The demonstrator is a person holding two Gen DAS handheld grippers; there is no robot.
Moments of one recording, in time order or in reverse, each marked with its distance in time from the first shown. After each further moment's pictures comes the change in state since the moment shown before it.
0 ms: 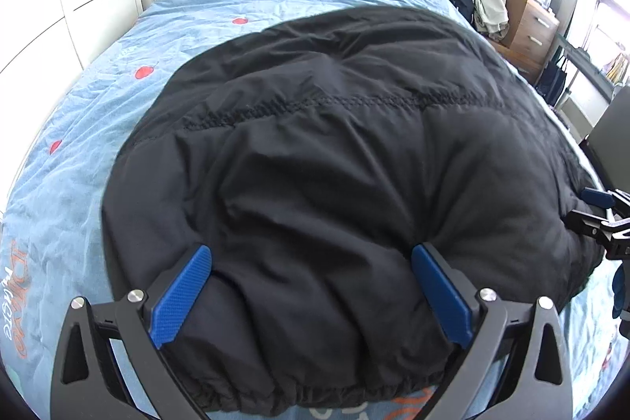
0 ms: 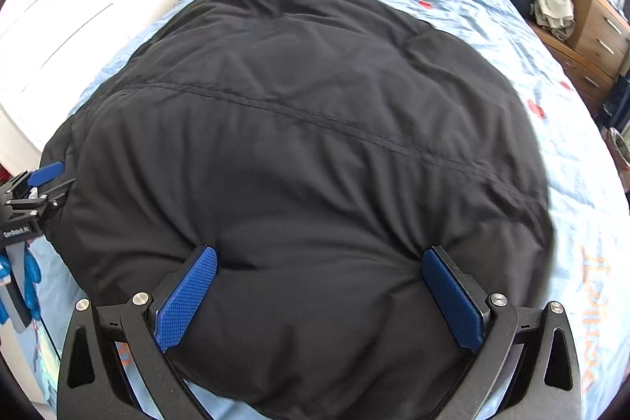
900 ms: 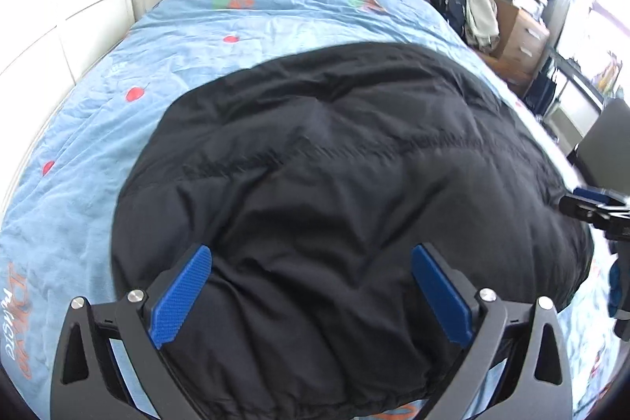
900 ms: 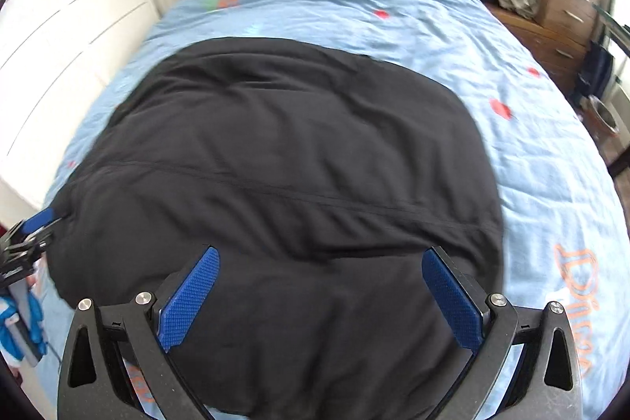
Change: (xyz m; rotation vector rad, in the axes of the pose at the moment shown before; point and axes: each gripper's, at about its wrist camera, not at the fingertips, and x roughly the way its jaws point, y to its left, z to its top) left arm -0.002 -0.008 0.027 0.030 -0.021 -0.017; right arm -0.021 0.014 0.043 0.090 -0.054 0.022
